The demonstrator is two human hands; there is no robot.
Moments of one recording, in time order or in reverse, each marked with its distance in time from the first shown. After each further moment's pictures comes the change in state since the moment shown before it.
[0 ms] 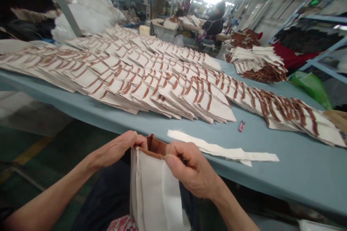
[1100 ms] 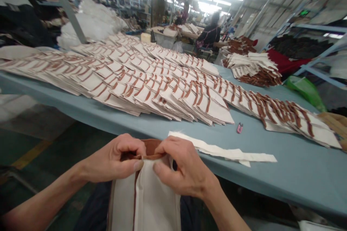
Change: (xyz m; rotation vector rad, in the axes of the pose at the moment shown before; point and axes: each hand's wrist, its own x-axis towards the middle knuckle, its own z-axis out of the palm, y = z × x) left_hand -0.021 0.043 0.017 -0.049 -0.005 0.091; right_hand 0.008 -0.013 0.017 -0.396 -0.020 -0.210
